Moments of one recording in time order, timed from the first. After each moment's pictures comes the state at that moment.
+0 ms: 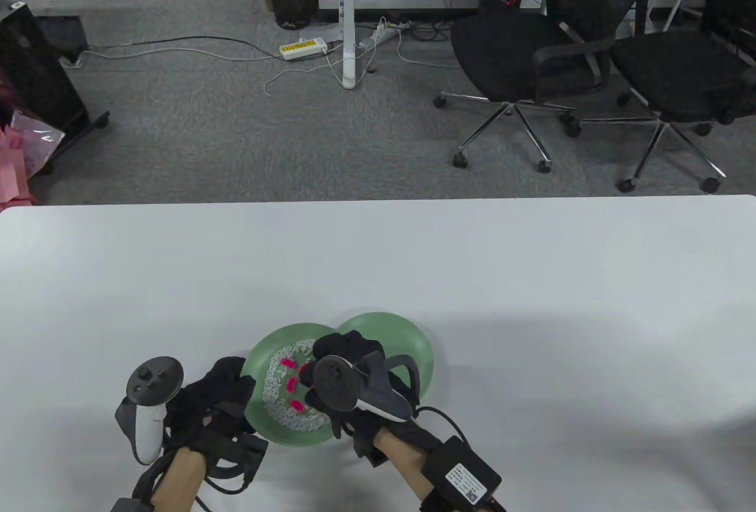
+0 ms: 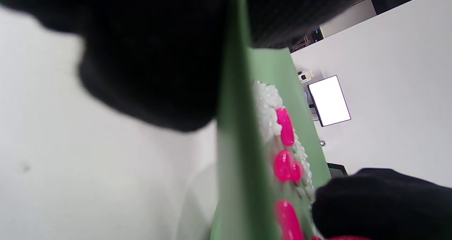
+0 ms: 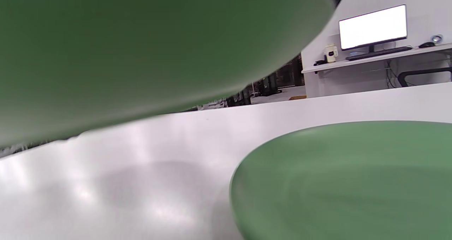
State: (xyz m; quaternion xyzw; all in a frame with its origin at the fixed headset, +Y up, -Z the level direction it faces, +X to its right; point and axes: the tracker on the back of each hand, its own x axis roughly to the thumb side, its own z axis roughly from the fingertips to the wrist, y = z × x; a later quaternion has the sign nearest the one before) left_hand -0.292 -0.744 -0.260 -0.12 0.16 0.53 0.83; right_hand -0.032 -0.689 -0.281 0.18 -0.03 0.97 0.15
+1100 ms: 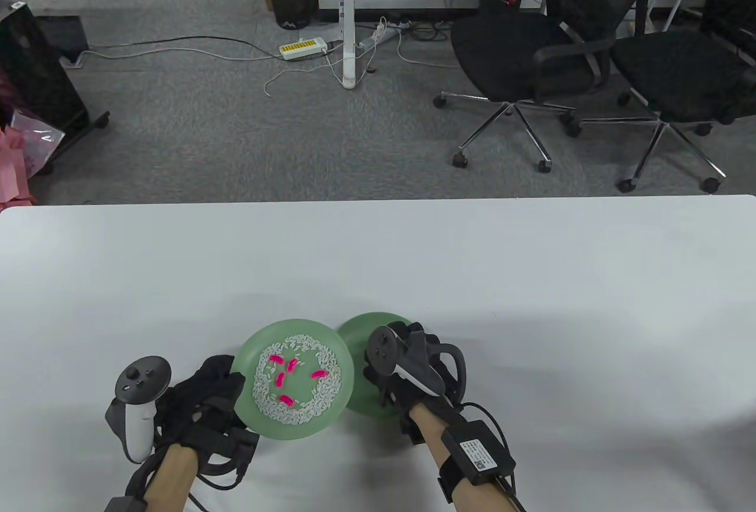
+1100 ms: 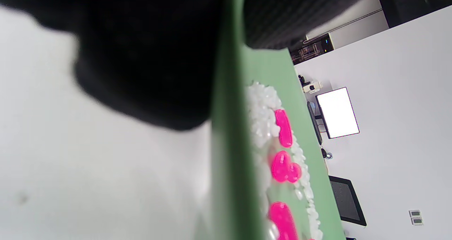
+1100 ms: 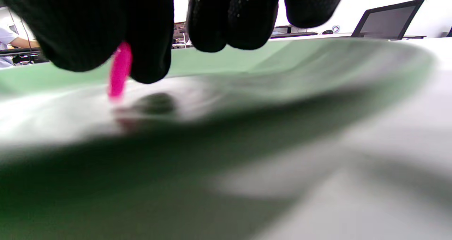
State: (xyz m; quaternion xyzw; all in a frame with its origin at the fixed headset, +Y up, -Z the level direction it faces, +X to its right) left_hand -0.309 -0.753 -0.264 -0.11 0.18 0.54 0.81; right_hand 0.027 -0.759 -0.336 0.05 0.04 1.00 0.06
